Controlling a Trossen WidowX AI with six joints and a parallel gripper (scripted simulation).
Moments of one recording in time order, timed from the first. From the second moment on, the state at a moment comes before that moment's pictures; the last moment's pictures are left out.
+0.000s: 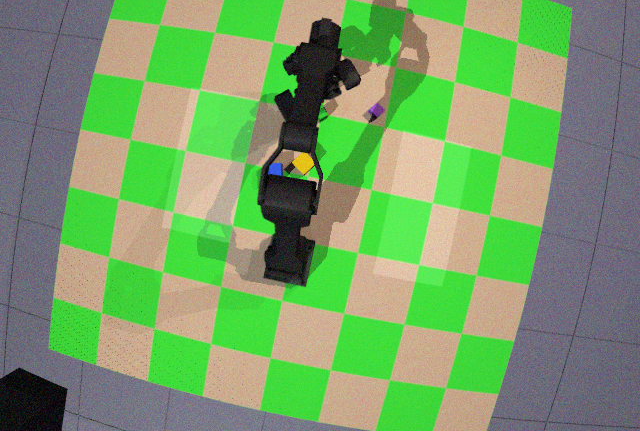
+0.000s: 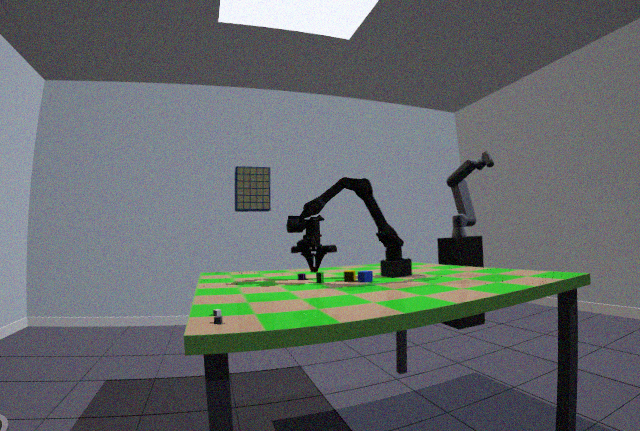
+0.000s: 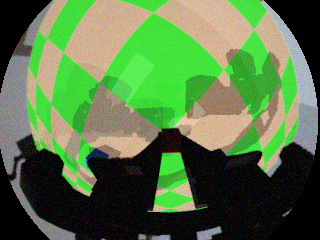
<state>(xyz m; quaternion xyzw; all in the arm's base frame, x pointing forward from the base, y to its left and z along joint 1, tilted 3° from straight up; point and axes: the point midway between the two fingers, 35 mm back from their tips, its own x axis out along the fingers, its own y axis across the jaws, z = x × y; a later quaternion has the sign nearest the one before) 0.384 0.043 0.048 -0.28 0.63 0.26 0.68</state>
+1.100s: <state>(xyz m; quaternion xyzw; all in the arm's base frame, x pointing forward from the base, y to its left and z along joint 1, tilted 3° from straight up) 0.355 0.028 0.116 -0.28 0.63 0.26 0.68</state>
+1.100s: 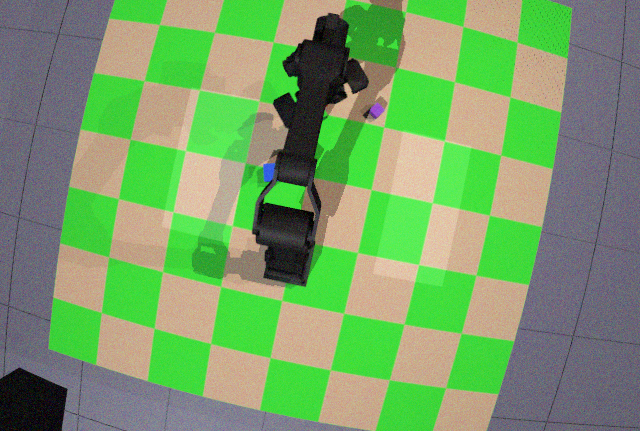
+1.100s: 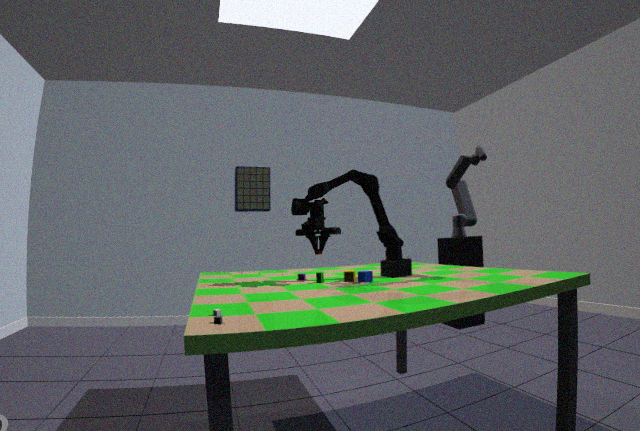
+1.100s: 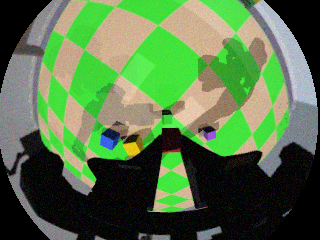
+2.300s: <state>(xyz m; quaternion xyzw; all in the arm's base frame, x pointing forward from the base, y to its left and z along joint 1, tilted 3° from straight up) 0.358 0.027 0.042 -0.28 0.62 0.26 0.68</state>
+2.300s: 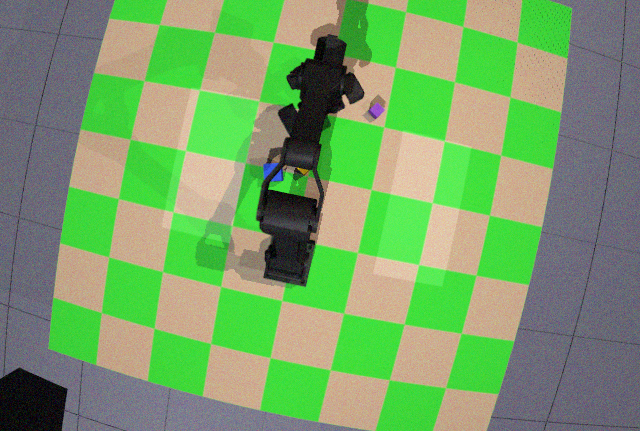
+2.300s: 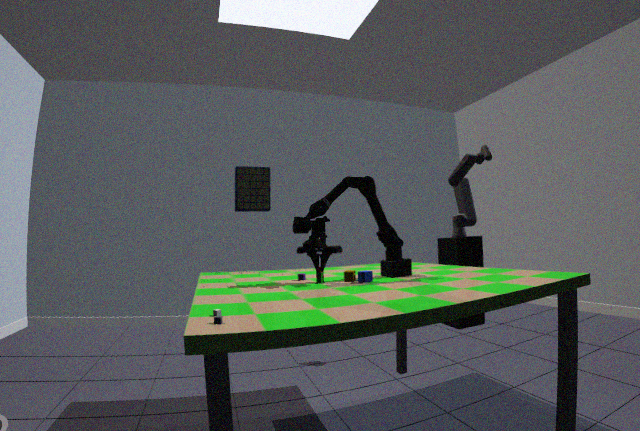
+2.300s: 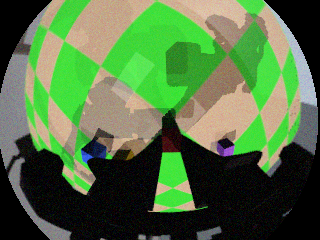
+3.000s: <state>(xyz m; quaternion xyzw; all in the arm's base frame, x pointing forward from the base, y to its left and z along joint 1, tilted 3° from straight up) 0.358 0.027 0.041 -0.28 0.62 0.26 0.68</state>
